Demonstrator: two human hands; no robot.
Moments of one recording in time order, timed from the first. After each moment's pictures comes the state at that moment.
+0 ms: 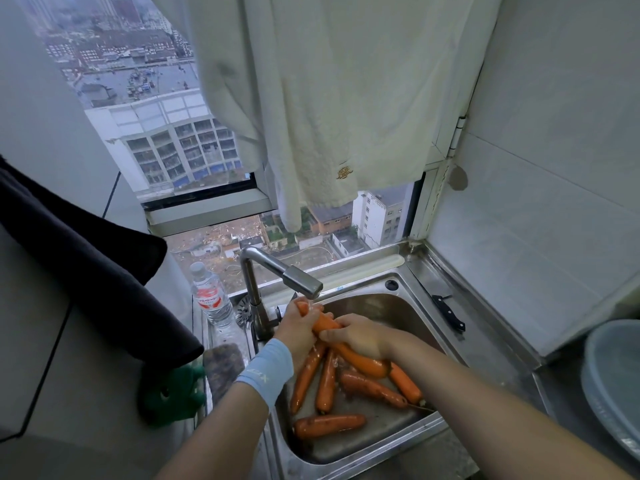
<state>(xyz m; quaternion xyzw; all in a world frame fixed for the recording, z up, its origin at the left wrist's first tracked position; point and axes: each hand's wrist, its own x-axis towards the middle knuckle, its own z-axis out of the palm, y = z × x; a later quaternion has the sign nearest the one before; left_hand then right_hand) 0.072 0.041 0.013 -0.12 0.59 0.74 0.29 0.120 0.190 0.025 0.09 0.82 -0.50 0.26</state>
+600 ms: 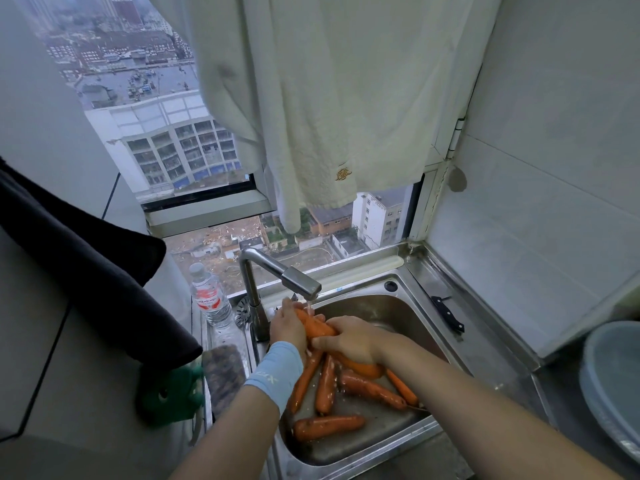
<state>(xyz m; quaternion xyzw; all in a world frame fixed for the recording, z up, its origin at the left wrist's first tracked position) 0.074 0.049 0.019 -0.25 0.54 0.78 0.18 0.120 0.182 0.027 0.04 0.87 -0.43 0.23</state>
